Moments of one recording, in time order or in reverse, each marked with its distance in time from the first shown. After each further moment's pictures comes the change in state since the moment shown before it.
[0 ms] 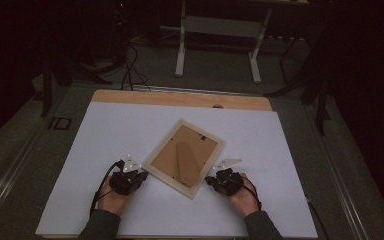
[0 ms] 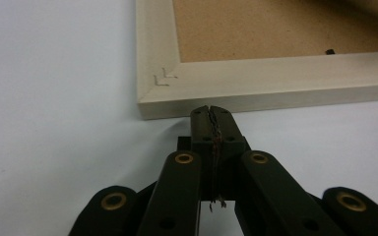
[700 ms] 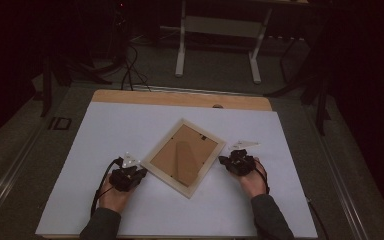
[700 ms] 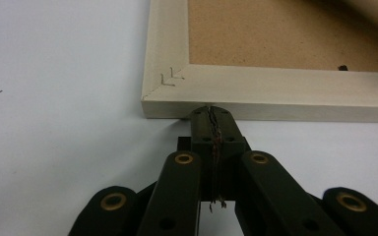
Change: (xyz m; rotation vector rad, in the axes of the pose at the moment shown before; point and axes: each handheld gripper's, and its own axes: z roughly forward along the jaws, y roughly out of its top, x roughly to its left) left arm 0.007 0.004 0.006 -0.003 0.019 -0.061; right arm -0.062 0.018 -0.016 -0.101 -0.127 0.118
